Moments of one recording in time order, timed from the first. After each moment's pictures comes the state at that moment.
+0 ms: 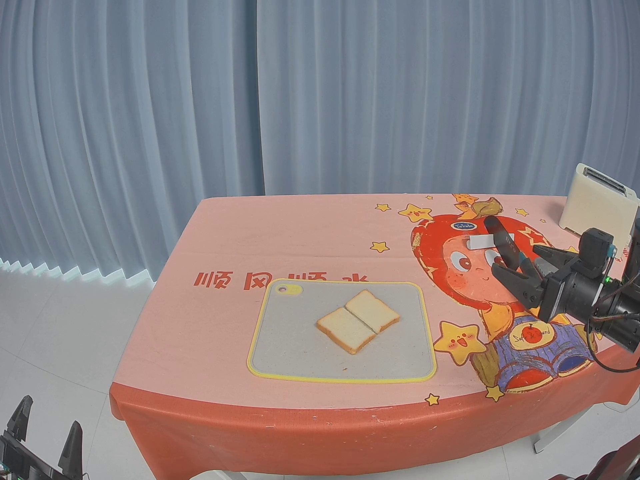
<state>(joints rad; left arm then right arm) 0.01 0.02 -0.02 0.00 -0.01 0.00 0.36 1.37 -0.43 -0.72 0.06 0.04</state>
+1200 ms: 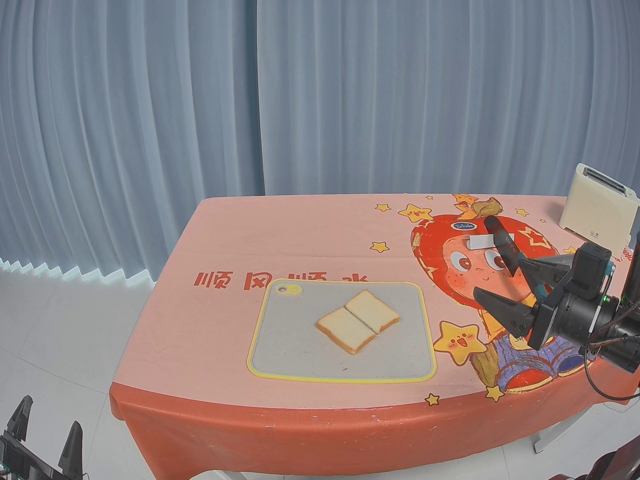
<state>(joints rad) 0.01 0.02 -0.02 0.00 -0.01 0.00 0.54 1.32 -0.41 -0.69 -0.01 0.04</state>
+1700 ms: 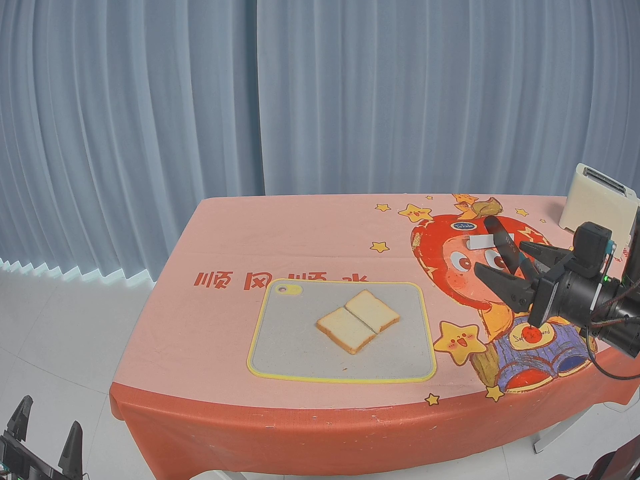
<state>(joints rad) 0.01 0.02 -0.02 0.00 -0.01 0.00 0.53 1.34 -0.49 -0.64 -0.04 0.07</state>
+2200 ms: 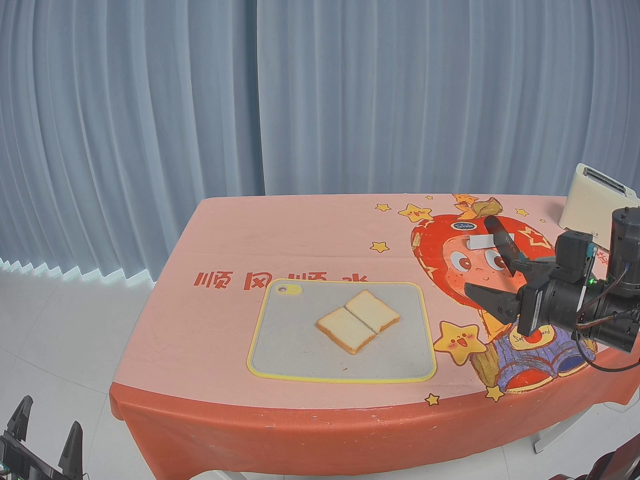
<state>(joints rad) 0.01 0.02 -0.02 0.00 -0.01 0.00 0.53 1.38 -0.57 -0.44 -0.06 0.09</state>
